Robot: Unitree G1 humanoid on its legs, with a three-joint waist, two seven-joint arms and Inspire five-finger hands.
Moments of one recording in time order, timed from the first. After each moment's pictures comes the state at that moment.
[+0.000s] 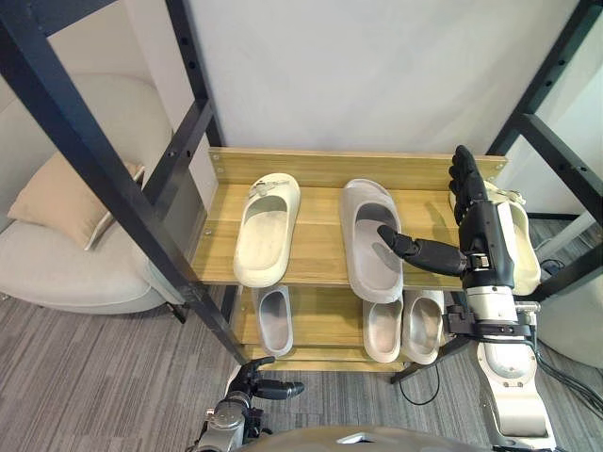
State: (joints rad) left arm 0.06 0.08 -0.09 1.02 -0.04 -0.12 0.04; right arm 0.19 -0.23 -0.04 -0.31 -0.05 -0.20 -0.07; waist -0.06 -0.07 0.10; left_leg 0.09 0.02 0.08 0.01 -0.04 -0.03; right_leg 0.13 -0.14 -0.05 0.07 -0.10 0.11
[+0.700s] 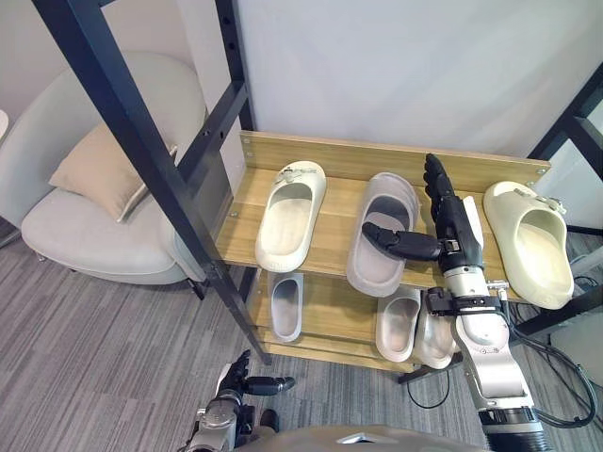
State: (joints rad) left arm 0.06 0.11 -0.05 1.02 -0.05 -0.13 0.04; right arm 0.02 -0.24 -0.02 -0.12 -0.06 -0.14 -0.10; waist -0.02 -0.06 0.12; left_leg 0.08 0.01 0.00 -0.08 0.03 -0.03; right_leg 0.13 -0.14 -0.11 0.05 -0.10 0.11
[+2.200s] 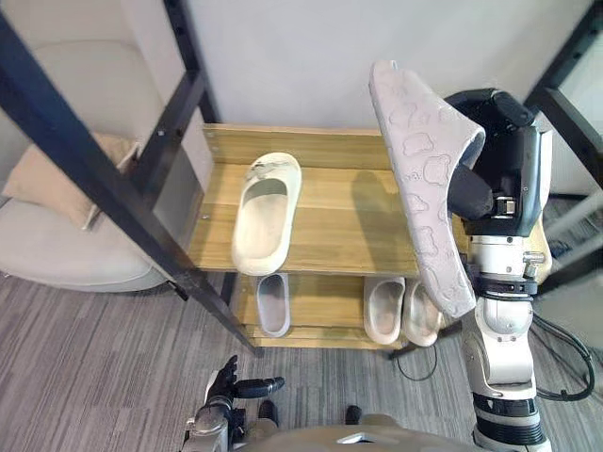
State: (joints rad) left arm 0.09 0.11 -0.01 0.99 -0.11 -0.13 0.07; right arm -0.05 -0.16 0.00 -0.46 0.07 -0.24 -0.14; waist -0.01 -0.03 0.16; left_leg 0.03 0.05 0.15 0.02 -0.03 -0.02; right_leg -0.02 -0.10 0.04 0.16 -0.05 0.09
